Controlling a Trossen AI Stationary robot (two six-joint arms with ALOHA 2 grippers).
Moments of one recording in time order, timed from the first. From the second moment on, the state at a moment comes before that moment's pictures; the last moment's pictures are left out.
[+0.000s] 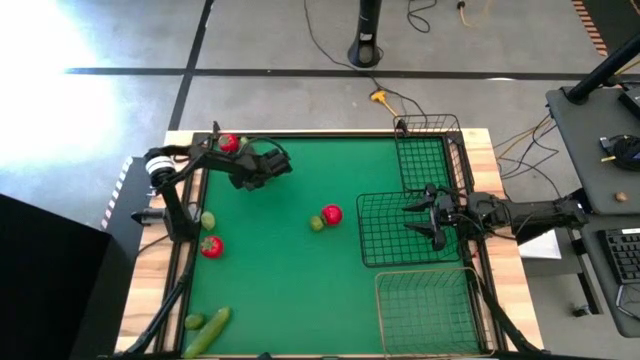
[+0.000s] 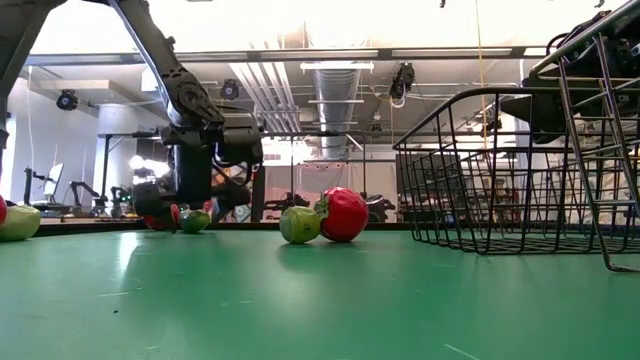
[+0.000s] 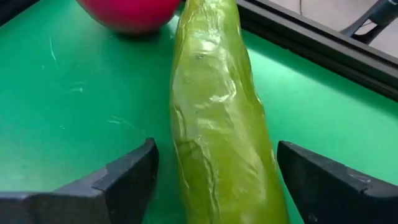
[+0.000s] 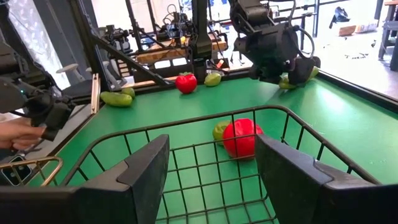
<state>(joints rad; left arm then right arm) 0.51 1.81 0.84 -0.38 -0.78 -1.53 0.05 0.09 0.02 0.00 0.03 0.16</state>
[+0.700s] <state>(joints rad) 0.30 1.75 1.08 -0.47 -0.67 -1.33 0.05 0.09 0.02 0.00 0.03 0.16</state>
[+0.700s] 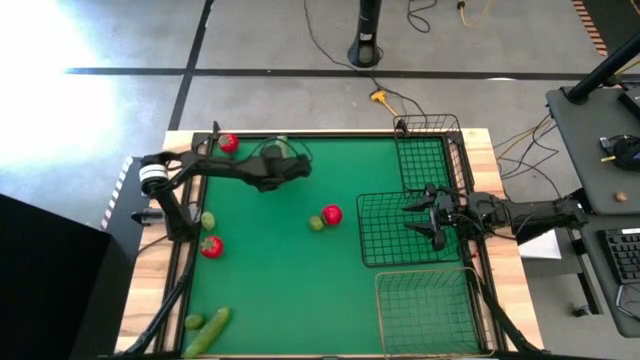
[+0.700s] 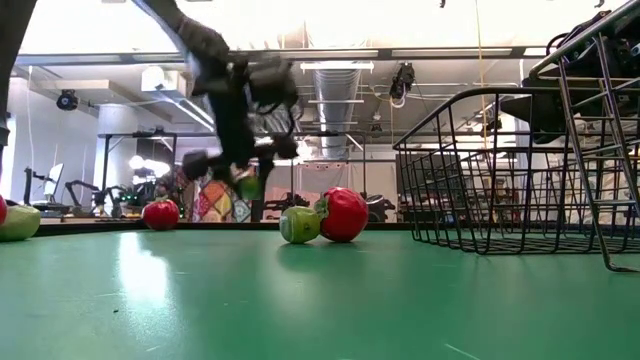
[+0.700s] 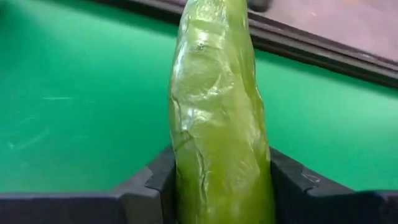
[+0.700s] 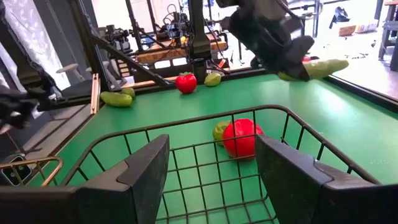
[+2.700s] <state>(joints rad) 0.11 2.12 1.81 -1.13 -0.58 -1.19 0.05 0.09 0.02 0.00 0.03 0.16</state>
